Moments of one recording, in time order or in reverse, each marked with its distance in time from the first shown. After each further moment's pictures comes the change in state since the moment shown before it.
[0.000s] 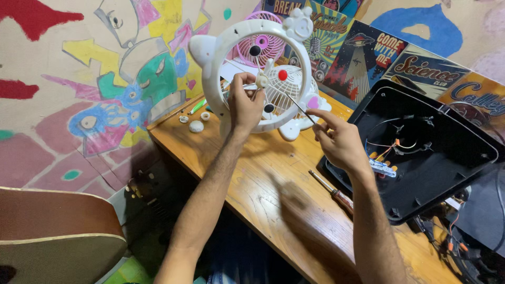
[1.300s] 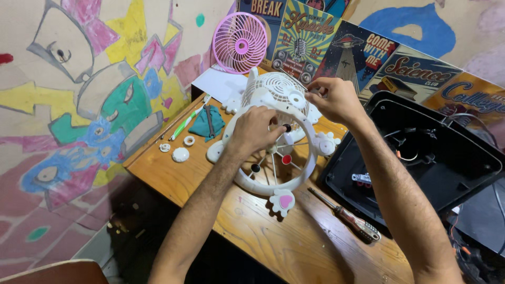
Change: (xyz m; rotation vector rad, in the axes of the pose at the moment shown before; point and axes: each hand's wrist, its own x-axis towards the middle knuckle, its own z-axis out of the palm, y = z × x) left_hand 0.045 -0.041 0.028 0.398 -0.737 0.235; right_hand 0.177 0.055 -0.003 -0.406 -0.088 0.071
